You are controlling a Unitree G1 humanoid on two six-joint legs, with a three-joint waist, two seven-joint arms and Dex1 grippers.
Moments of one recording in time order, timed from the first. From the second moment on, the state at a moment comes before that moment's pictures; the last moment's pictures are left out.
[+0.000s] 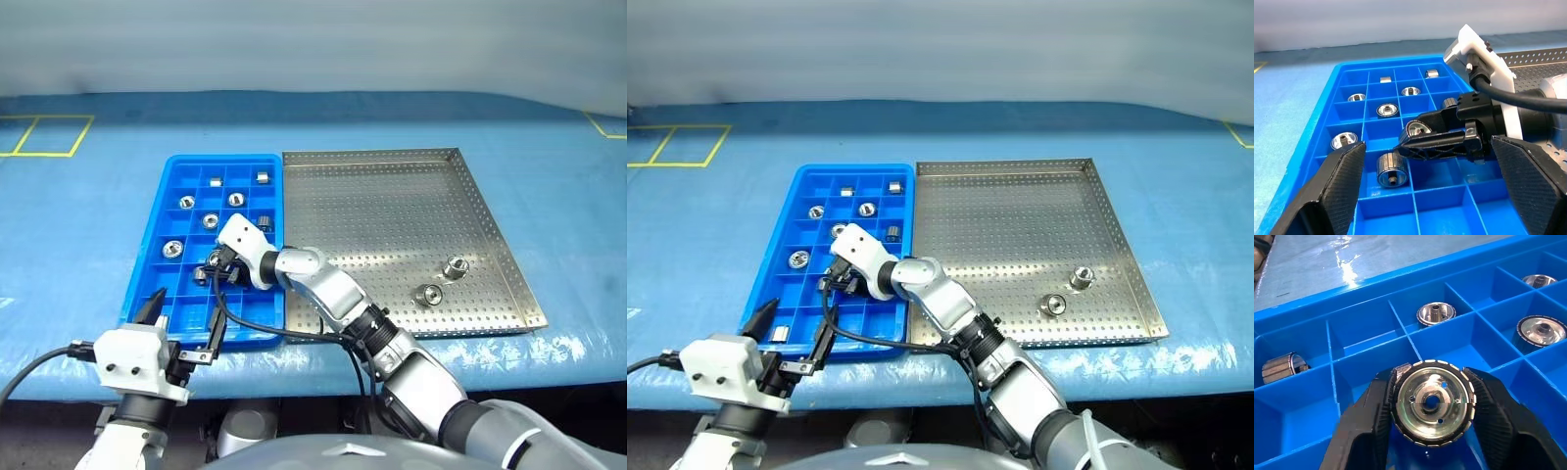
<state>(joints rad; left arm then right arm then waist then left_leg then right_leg) 0.84 0.18 -0.03 -1.00 -0.16 0.20 -0.12 -0.62 0.14 0.51 0.33 0.06 0.45 0.57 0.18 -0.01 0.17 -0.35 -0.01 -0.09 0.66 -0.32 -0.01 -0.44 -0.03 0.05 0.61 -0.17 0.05</state>
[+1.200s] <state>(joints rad) 0.77 0.20 -0.01 -0.99 -0.18 0.24 -0.18 -0.63 0.10 0.46 0.09 0.11 0.53 0.62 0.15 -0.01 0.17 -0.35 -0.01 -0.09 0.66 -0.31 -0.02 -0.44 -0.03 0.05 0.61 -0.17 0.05</state>
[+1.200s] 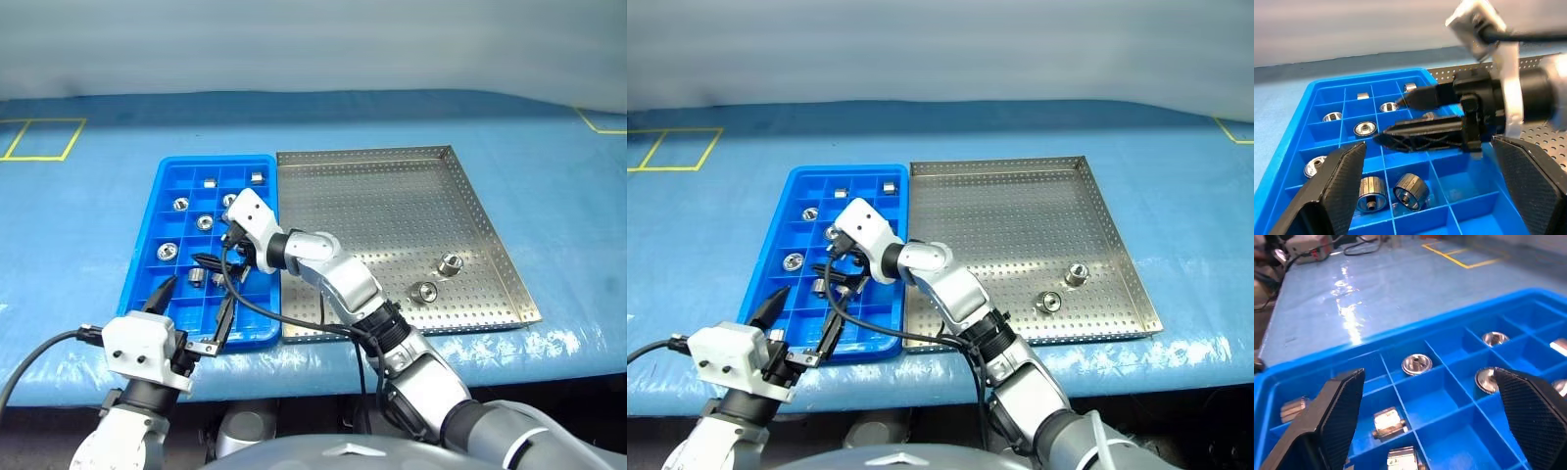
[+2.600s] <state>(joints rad) 0.25 0.36 -0.11 -0.75 -0.38 0.42 -0.44 -0.29 -0.15 -0.06 -0.16 0.03 0.86 0.09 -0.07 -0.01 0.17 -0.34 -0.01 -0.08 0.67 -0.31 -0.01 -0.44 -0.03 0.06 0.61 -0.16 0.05</state>
